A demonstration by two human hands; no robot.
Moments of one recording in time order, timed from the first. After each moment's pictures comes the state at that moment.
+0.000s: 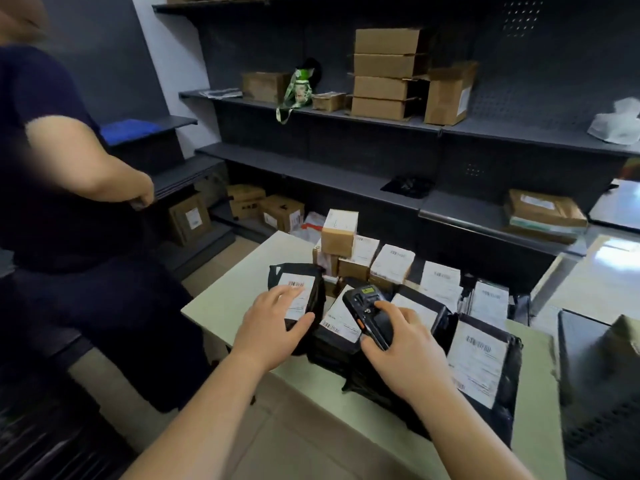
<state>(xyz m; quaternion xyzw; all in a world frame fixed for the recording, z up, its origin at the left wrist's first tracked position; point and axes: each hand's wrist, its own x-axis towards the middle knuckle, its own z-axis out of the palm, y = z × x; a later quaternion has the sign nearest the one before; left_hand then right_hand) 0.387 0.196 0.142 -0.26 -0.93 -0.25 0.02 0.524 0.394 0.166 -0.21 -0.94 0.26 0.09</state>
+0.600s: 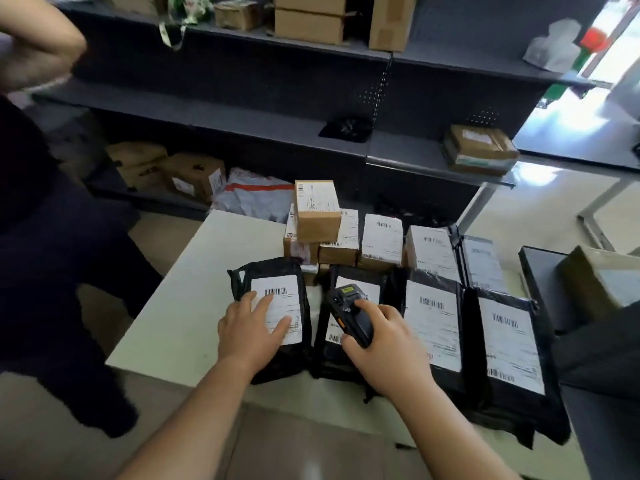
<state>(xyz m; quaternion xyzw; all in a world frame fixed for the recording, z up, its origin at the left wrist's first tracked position) 0.200 0.207 0.021 -0.27 -0.94 -0.14 -0.11 0.383 0.352 0.103 -0.38 -0.90 0.23 0.02</state>
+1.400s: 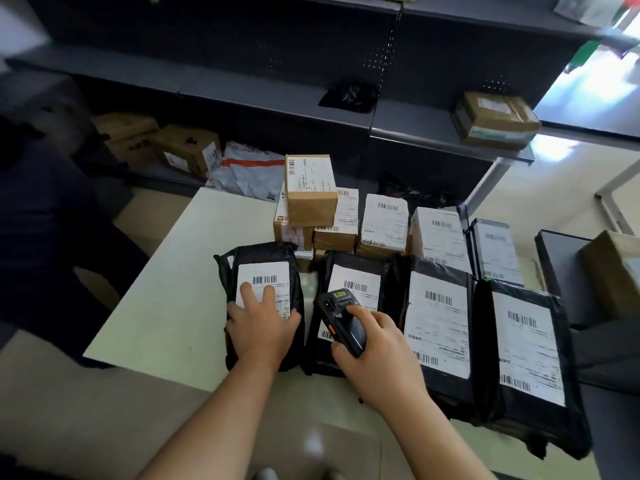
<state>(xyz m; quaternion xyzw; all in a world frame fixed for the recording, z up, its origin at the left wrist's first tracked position) 0.215 0.263 -0.025 -0.18 -0.98 -0.11 -0.06 0.380 0.361 0.062 -0.37 -0.88 0.29 0.01</state>
